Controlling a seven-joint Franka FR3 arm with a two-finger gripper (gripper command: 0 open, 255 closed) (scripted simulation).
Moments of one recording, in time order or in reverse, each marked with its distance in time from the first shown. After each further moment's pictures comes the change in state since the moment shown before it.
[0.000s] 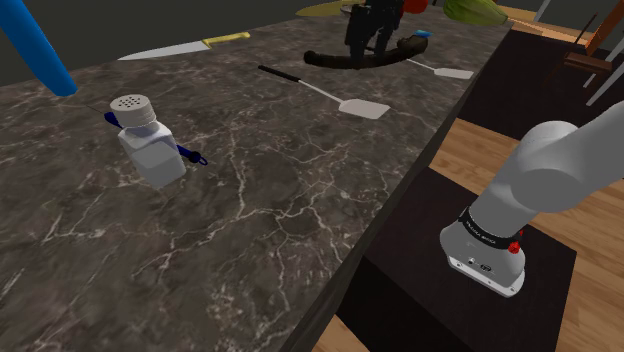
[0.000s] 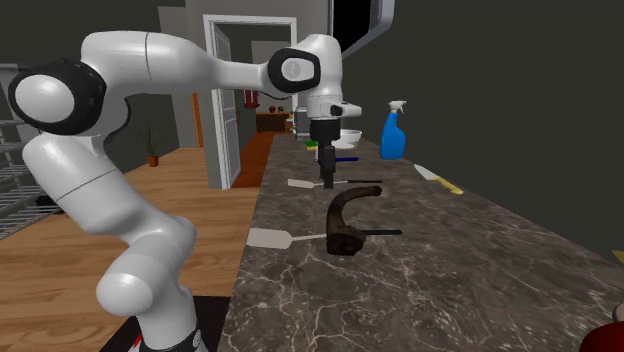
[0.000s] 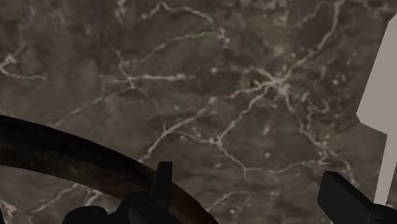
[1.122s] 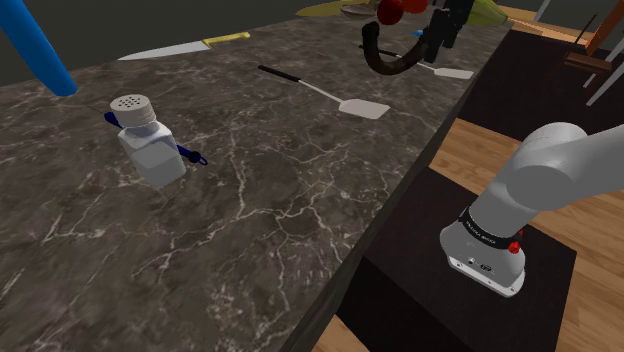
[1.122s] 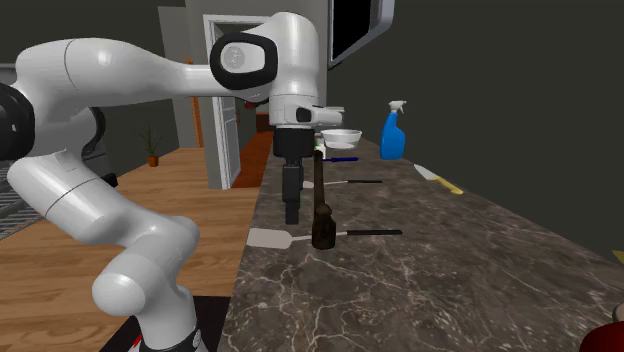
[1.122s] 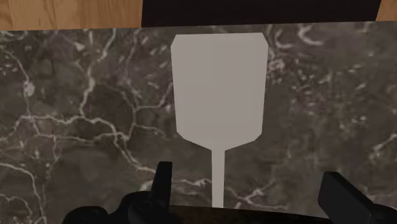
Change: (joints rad) arm -0.094 -0.272 -0.239 -0.209 -0.194 -0.111 -0.262
